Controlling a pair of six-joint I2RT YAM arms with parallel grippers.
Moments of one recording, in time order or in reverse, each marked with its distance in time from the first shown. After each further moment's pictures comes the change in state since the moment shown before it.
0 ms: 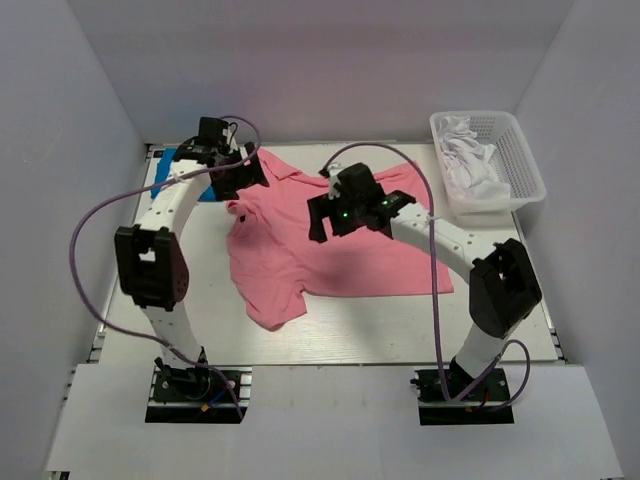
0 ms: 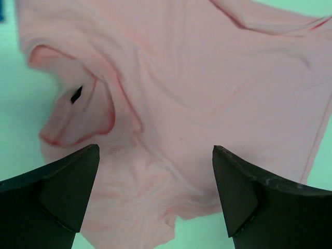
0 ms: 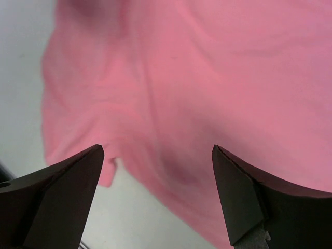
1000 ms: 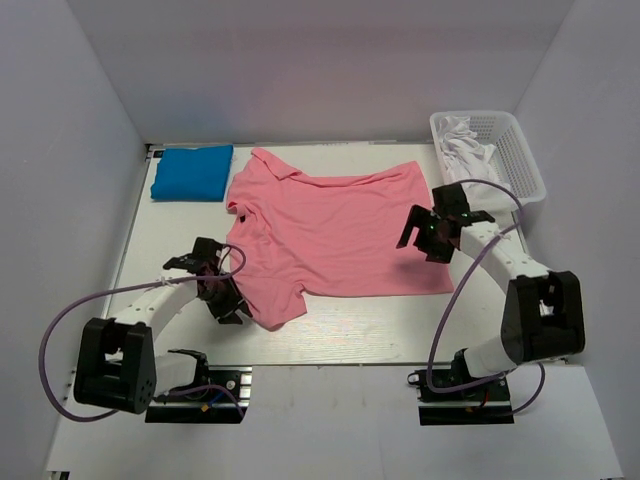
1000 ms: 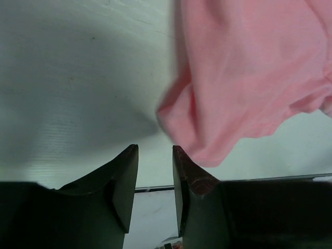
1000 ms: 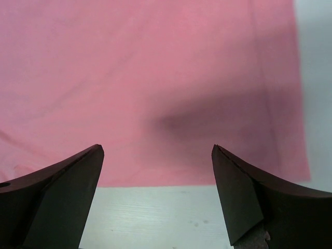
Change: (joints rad) left arm -0.021 -0.721 -1.132 -0.002 0.065 -0.282; right arm -0.532 -0.229 -0.394 -0.144 0.105 0.311
